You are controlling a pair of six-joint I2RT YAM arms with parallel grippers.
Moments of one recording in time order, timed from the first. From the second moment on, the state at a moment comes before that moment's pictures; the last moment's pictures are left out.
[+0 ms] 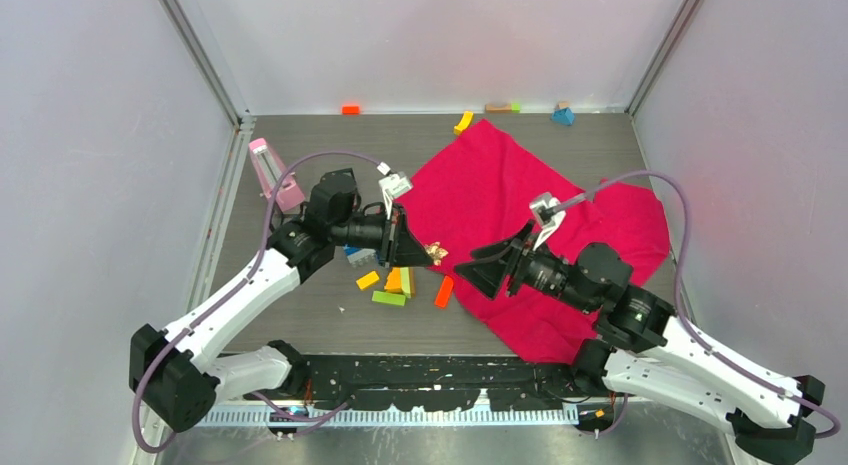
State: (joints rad) left arm -0.62 1.12 0.94 -0.25 0.86 -0.35; right arm 0.97 0.62 0.71 -0.10 -0.07 0.60
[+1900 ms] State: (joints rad) left arm -0.25 1.18 0.91 -0.32 0.80 -0.51; right arm 0.74 2.04 1.32 -0.11 0.30 0.52
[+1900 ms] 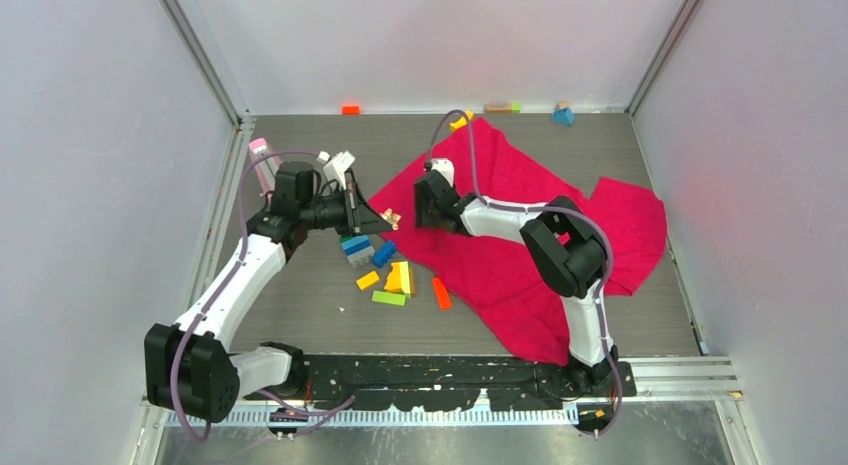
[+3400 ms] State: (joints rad) left arm -0.21 1.17 0.91 -0.32 0.82 -0.50; right arm 0.62 1.47 0.99 -0.54 0.27 0.64
